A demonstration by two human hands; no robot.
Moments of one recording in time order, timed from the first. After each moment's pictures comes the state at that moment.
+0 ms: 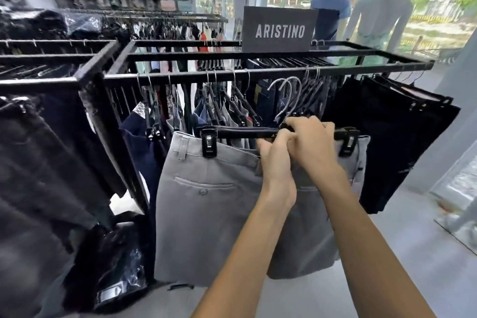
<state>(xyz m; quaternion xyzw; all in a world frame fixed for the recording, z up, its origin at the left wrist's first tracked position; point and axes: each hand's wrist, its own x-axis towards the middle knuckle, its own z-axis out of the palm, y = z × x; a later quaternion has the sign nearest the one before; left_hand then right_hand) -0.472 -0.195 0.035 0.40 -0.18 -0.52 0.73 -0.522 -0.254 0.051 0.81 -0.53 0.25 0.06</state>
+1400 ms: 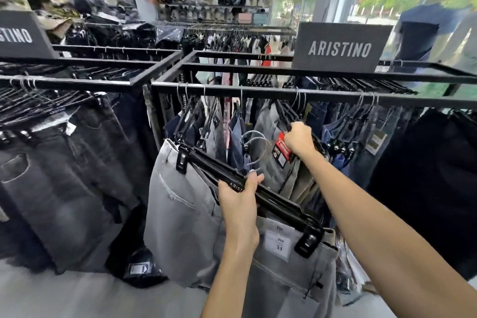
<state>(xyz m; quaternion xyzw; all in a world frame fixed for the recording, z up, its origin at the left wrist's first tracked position) -0.437 -0.201 -0.018 0.52 -0.10 -0.26 0.81 -0.426 -0.423 0.018 0.82 -0.47 0.25 -0.23</state>
